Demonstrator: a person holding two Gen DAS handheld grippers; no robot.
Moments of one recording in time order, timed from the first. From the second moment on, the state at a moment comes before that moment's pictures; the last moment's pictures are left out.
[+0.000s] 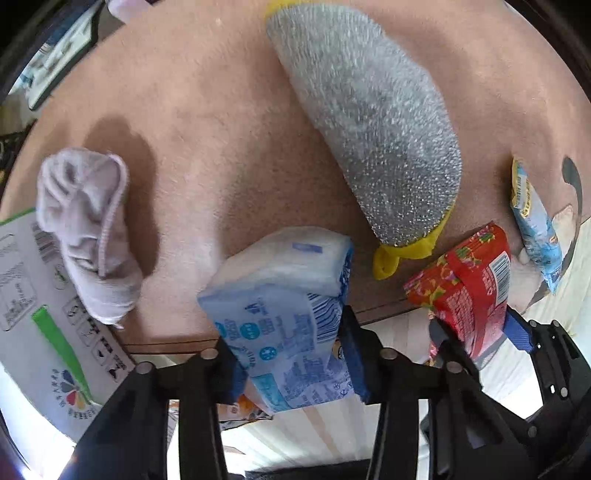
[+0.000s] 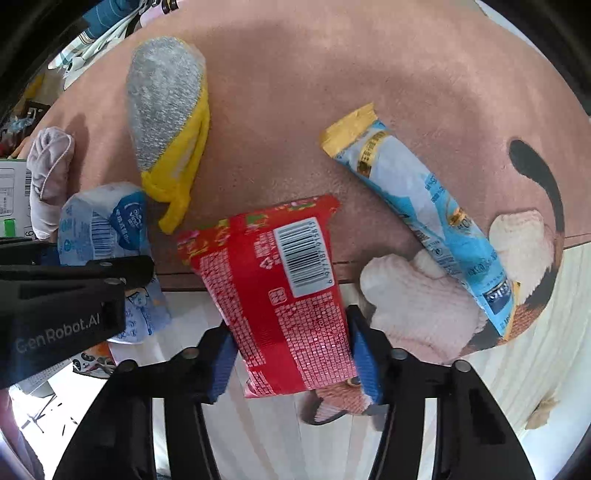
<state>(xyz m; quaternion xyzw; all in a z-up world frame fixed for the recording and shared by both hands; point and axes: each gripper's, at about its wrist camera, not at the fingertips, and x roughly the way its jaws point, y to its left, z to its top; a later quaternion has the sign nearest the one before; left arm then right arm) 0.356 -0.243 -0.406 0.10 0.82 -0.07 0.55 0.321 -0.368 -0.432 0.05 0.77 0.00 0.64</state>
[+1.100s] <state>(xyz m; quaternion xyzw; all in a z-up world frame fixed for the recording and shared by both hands) 0.313 0.143 -0.214 -0.04 0.70 0.00 0.71 0.268 -0.043 -0.299 0.10 0.70 0.10 0.70</state>
